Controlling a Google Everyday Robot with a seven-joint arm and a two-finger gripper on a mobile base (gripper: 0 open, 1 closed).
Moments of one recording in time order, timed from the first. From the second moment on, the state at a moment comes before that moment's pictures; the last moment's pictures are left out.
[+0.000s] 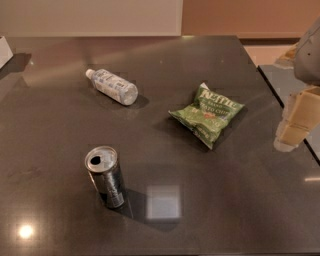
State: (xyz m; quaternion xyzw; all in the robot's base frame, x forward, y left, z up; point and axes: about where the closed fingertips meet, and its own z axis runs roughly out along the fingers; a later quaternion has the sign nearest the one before) arm 0.438 -0.217 0.976 -0.60 0.78 -0.03 0.16
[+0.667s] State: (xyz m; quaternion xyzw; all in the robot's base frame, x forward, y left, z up) arm 0.451 -0.213 0.972 -0.62 0.77 -0.03 0.17
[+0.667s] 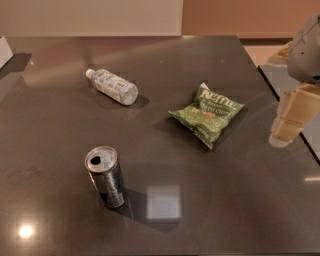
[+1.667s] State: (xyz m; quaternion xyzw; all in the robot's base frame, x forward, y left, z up) arm 0.508 -0.194 0.937 -0.69 0.70 0.02 0.18
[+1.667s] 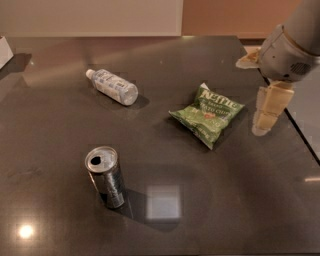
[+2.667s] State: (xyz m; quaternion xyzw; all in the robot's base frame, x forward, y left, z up) arm 0.568 -0.180 0.881 -0.72 0.68 0.06 0.14
